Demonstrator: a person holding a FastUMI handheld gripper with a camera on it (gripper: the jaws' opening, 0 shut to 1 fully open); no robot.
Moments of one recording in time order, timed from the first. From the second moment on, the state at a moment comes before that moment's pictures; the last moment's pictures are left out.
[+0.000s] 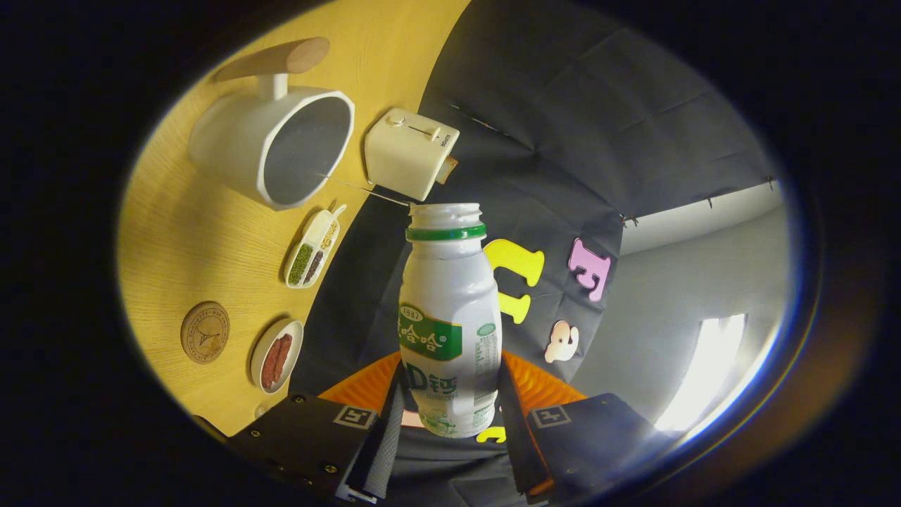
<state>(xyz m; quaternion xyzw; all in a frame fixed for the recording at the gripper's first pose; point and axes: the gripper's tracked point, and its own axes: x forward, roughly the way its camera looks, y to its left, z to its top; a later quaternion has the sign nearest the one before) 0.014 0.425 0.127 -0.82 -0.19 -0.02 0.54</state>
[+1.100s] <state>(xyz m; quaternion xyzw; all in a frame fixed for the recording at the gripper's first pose) 0.010 0.432 0.127 -0.84 -0.23 -0.02 0.49</state>
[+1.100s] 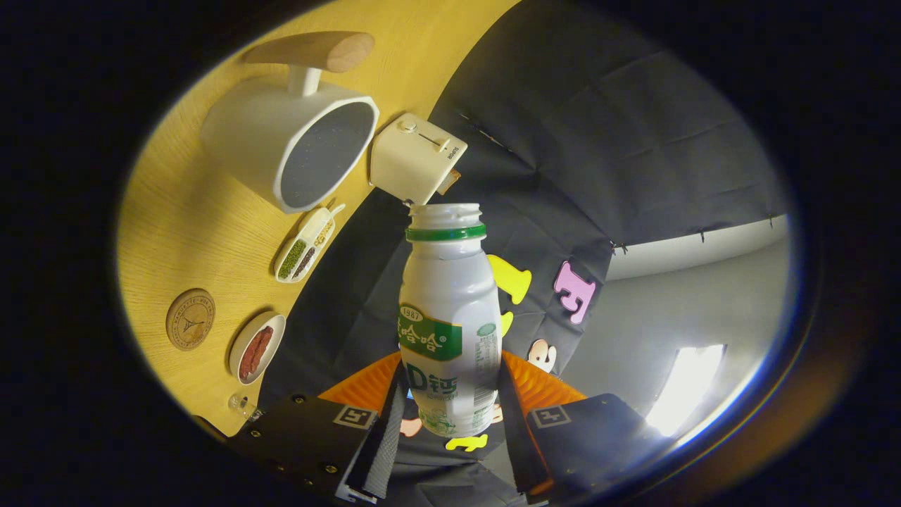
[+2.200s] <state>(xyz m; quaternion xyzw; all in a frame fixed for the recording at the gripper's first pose) 0.009 0.431 0.112 -0.86 -0.23 -0.01 0.45</state>
